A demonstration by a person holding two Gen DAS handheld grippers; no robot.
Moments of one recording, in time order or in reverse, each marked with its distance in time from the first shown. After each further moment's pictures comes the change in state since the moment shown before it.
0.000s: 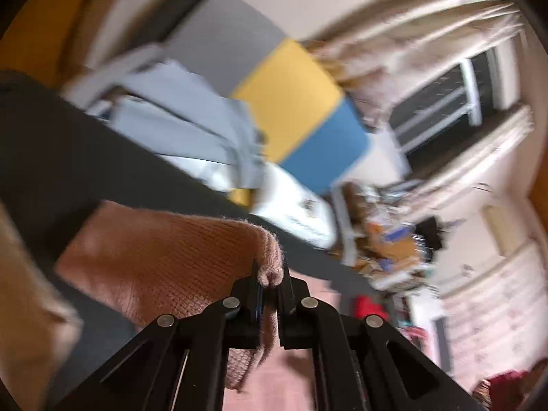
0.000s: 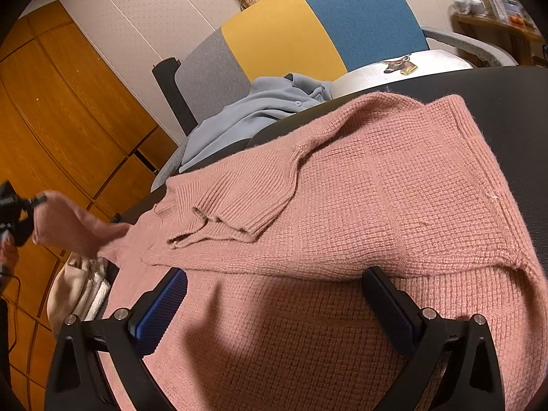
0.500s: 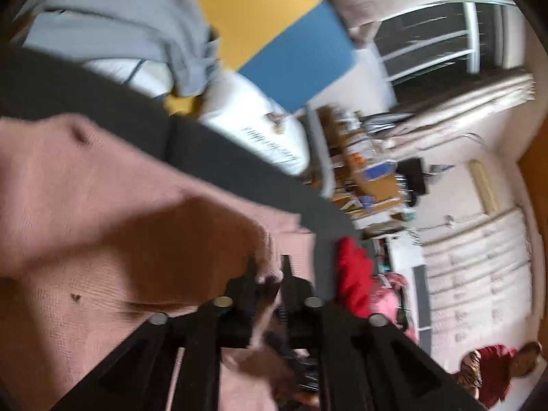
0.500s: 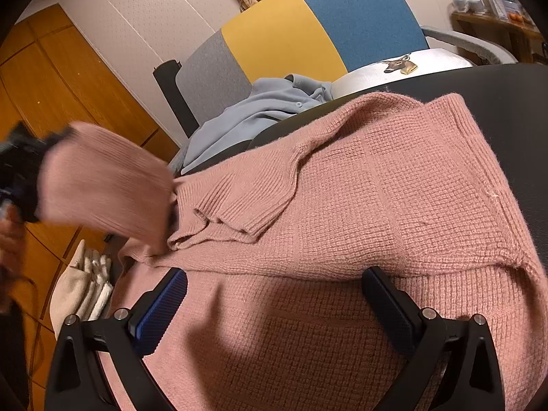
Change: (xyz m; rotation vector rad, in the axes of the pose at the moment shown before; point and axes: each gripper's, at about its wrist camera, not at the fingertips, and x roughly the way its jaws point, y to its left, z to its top) left arm 0.202 -0.033 -0.066 -0.007 0.280 -0.033; right arm -0.001 -0.001 0.000 0.005 -0.004 0.011
